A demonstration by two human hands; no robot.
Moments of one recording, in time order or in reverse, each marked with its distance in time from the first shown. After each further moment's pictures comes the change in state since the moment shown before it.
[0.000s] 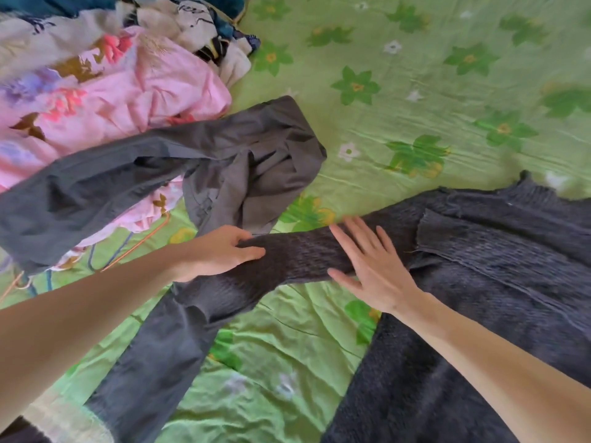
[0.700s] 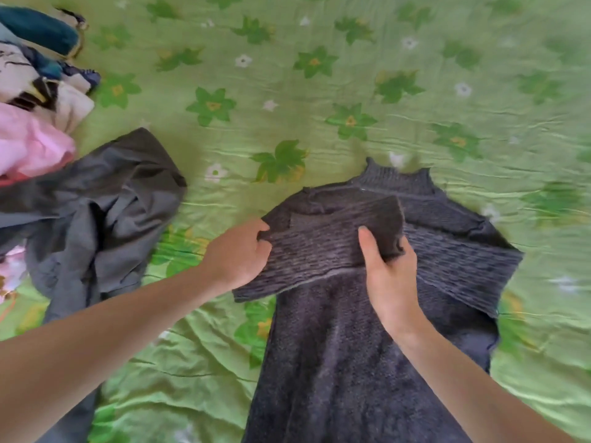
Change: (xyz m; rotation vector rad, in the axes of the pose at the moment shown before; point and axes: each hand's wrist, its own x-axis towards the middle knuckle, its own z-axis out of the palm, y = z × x) left_hand 0.076 0.190 0.145 0.370 0.203 0.374; right_hand -0.121 0.077 -0.103 1.311 0.923 0.801
